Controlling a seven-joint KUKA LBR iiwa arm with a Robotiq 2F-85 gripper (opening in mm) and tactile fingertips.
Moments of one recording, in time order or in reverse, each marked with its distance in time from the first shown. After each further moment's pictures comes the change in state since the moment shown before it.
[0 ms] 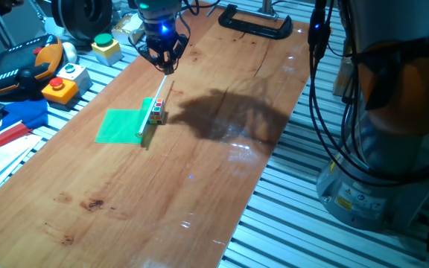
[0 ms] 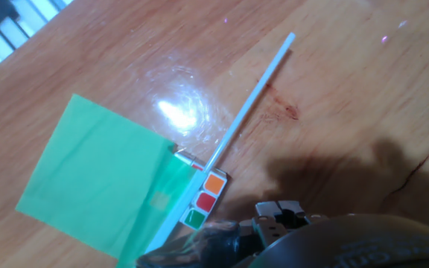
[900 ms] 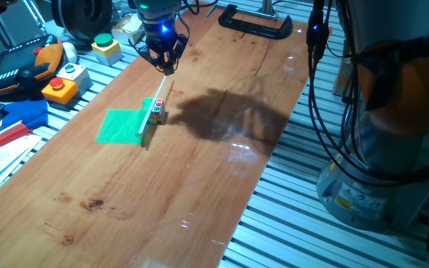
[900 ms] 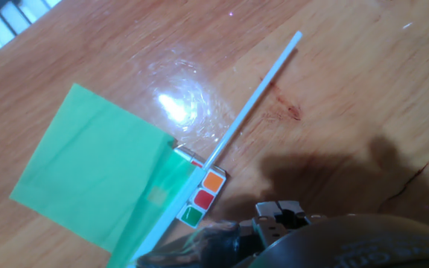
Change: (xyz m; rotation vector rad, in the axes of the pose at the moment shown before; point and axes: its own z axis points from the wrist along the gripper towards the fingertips) arm -0.001 -0.001 0.002 0.019 0.003 -0.058
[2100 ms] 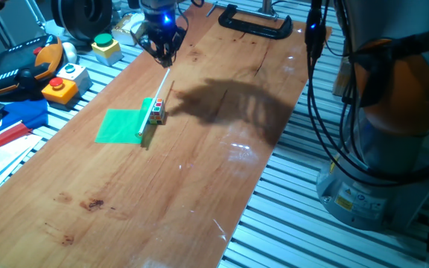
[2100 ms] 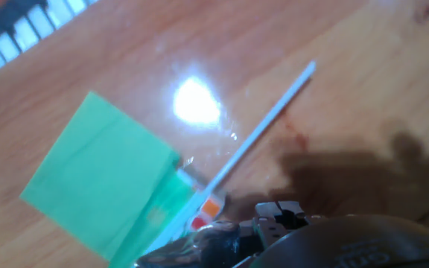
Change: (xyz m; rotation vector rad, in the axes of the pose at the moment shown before) arm -0.051 -0.012 0.000 -0.060 0.005 -0.089
